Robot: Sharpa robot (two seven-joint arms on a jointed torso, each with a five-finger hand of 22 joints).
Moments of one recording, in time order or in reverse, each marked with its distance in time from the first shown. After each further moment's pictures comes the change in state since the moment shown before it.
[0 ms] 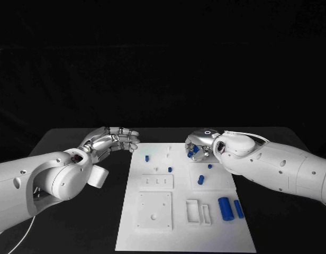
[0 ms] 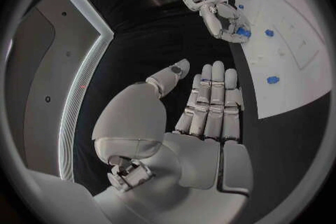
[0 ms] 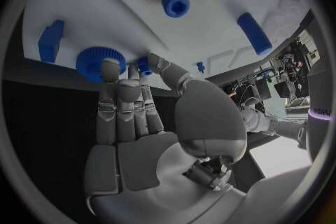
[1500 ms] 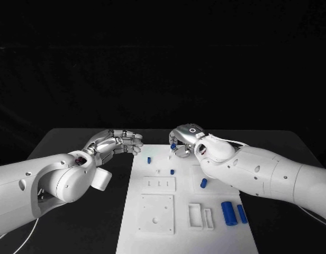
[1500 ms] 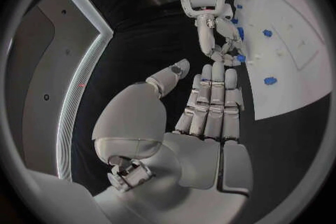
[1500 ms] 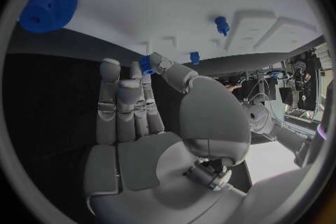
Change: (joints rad) left arm 0.007 0.028 0.000 -0.010 -0.001 0.001 -0.008; left_hand 0.000 0.000 0.000 0.000 0.000 0.000 0.000 -0.005 -0.001 0.000 0.000 -0.003 -0.001 0.000 0.000 0.000 0.003 -0.006 0.000 0.000 0.000 0.000; right arm -0.011 0.139 0.002 -0.048 -0.052 -0.250 -0.152; right_hand -0.021 -0.055 0.173 0.035 -0.093 0.050 -0.022 0.016 0.011 0.055 -0.016 0.006 0.076 0.007 -0.008 0.024 -0.028 0.000 0.015 0.000 0.022 0.000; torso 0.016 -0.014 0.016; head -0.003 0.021
